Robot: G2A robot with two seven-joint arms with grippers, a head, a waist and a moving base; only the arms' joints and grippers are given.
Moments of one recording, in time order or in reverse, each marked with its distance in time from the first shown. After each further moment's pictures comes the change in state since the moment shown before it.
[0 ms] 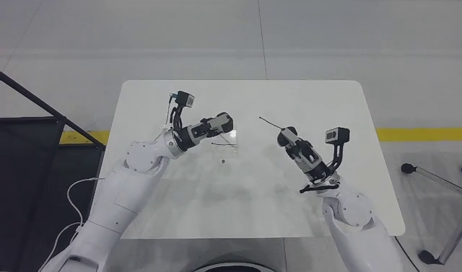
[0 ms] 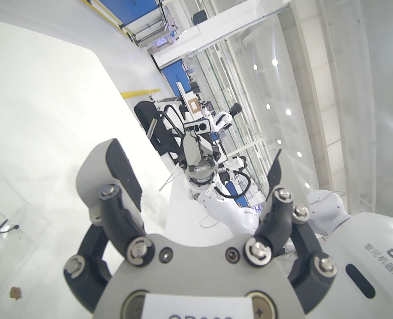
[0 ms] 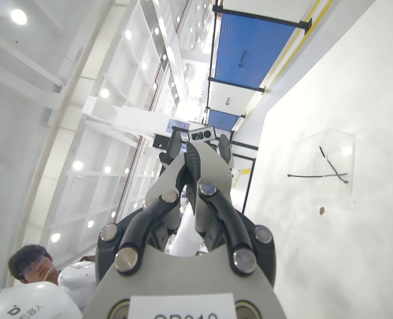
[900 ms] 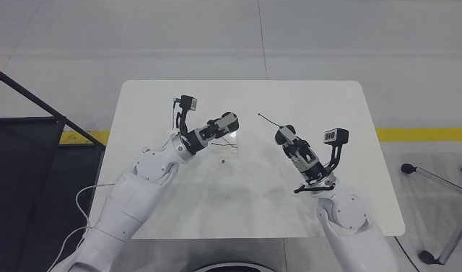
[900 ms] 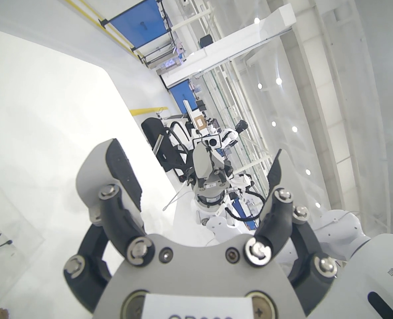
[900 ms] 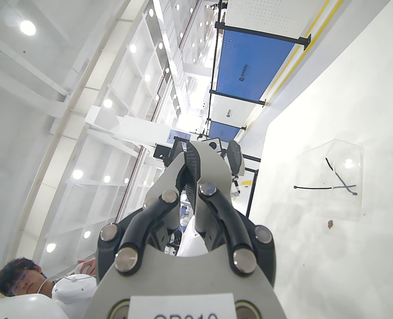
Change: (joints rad) left arm 0.052 -0.019 0.037 -0.069 0.075 -0.009 0.209; right arm -0.008 -0.011 -0.031 -0.030 -0.044 -0.012 -0.076
